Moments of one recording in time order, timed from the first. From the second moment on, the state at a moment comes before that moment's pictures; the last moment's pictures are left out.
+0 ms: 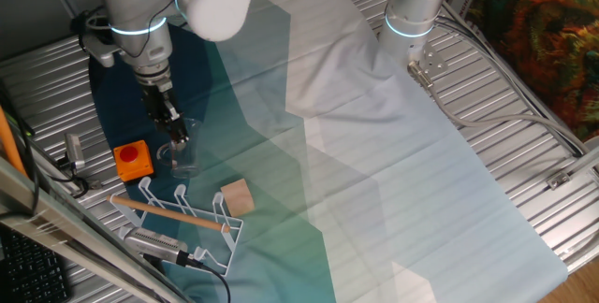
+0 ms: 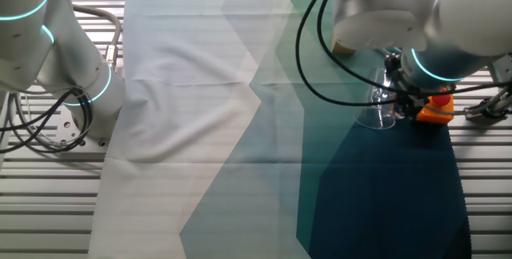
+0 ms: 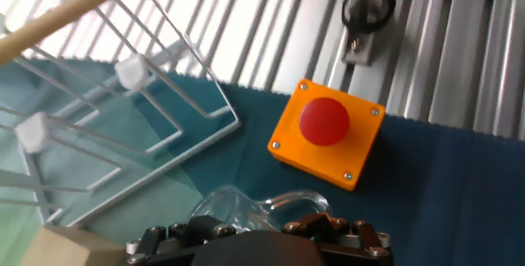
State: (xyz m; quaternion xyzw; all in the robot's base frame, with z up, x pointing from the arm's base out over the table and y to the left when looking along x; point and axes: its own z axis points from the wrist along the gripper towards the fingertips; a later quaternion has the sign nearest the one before) arm 0.668 0.008 0.086 -0.14 0.98 0.12 0.09
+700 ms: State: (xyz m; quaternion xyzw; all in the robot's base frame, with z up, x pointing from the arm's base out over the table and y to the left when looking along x) arm 0.675 0.018 0.080 -0.13 0.98 0.12 0.09
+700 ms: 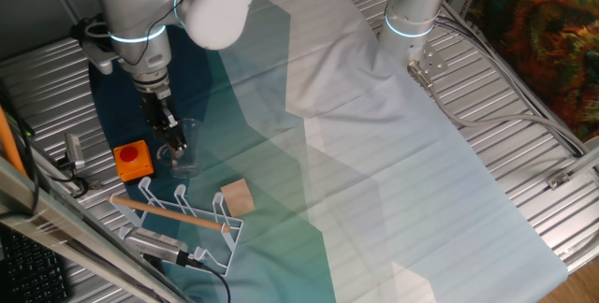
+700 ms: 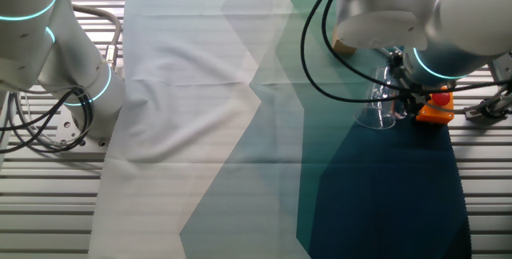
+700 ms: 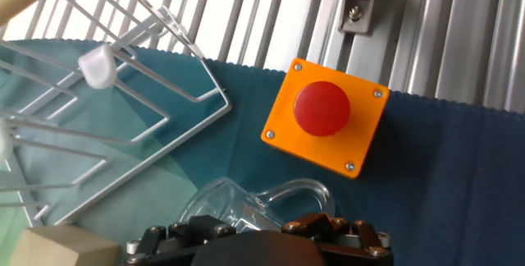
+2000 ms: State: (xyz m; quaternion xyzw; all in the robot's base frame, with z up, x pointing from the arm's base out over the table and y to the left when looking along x) arm 0.645 0.028 0.064 -0.11 0.98 0.15 0.09
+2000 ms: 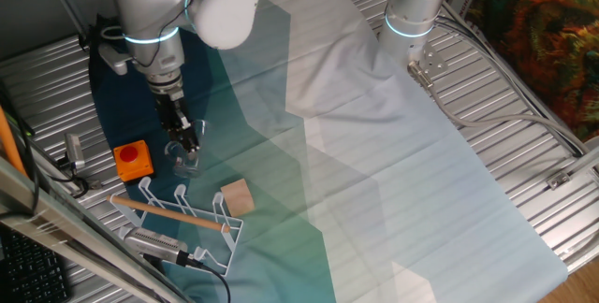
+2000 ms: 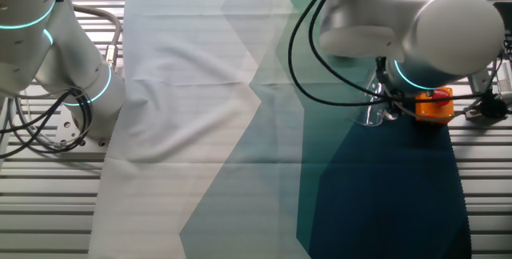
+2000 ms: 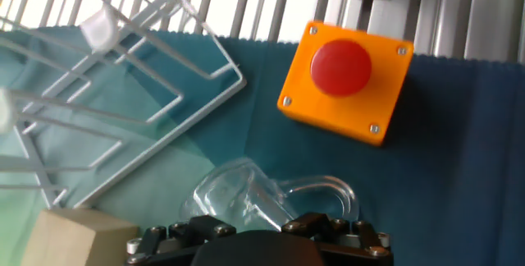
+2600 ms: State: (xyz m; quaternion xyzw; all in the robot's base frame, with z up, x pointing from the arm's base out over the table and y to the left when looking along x) arm 0.624 0.033 0.067 -0.08 0.98 0.15 0.09
